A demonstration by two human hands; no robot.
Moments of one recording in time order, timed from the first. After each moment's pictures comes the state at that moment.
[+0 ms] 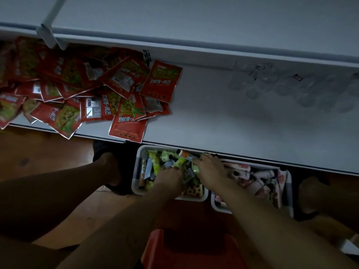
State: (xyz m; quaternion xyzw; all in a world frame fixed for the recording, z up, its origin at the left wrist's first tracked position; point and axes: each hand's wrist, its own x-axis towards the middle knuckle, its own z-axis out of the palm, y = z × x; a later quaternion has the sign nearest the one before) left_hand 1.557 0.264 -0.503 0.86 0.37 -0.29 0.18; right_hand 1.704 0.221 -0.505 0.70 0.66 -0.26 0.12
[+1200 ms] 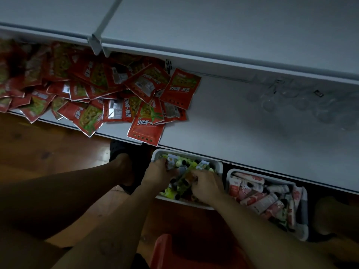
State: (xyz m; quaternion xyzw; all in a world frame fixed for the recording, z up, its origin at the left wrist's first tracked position) left_hand 1.499 0.299 -0.474 0.66 0.62 -0.04 0.42; right_hand 1.659 0.219 -0.510 0.72 0.59 -0.35 -0.06
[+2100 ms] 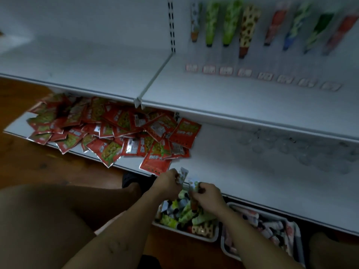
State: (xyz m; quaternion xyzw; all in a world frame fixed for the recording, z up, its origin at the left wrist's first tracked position) left_hand 1.515 0.310 -0.384 0.74 0.56 -0.02 0.38; right_hand 1.665 0.235 -0.432 0.74 0.45 -0.45 -0.23
